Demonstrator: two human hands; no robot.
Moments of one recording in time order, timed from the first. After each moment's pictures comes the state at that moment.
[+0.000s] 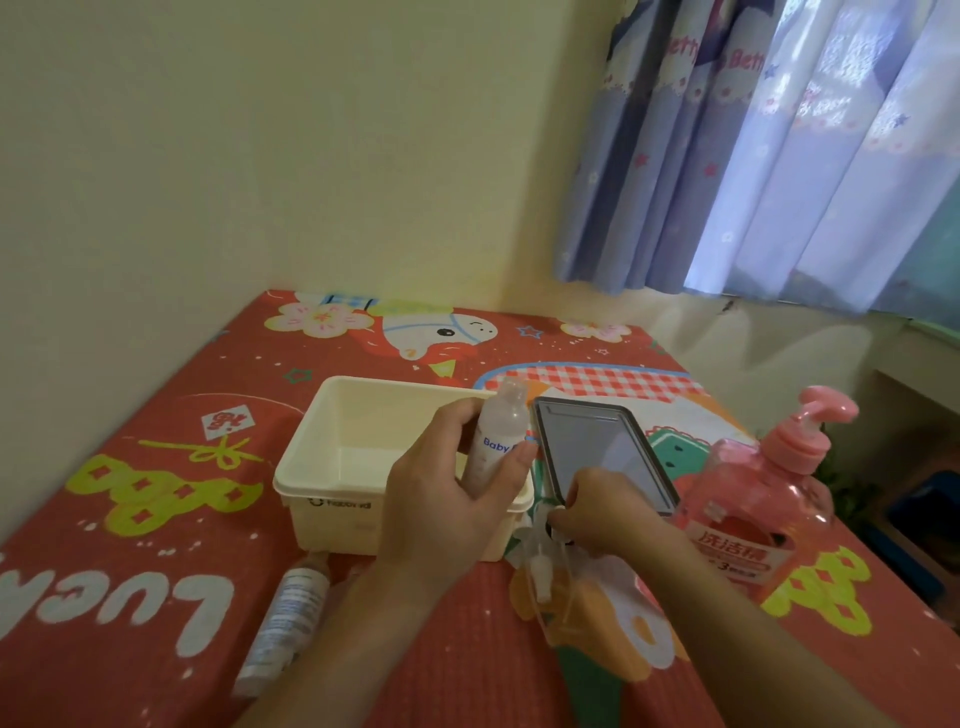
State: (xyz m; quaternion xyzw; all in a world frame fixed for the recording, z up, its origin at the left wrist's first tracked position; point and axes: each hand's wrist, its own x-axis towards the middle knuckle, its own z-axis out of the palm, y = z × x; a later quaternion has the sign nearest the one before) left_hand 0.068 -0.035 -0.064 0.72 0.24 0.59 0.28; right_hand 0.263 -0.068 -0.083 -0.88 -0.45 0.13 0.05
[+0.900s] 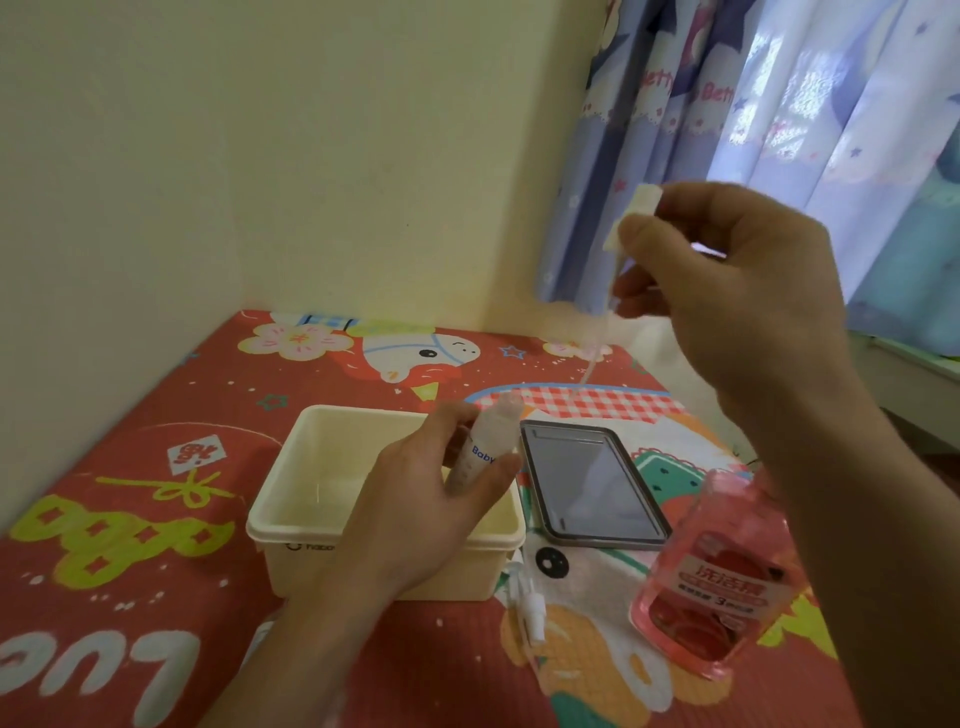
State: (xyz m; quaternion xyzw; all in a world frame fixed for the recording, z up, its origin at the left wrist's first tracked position) left_hand 0.060 0.001 -0.044 0.78 0.21 0.47 0.34; right_hand 0.203 -0.104 0.125 -0.59 -0.52 -0.08 0.61
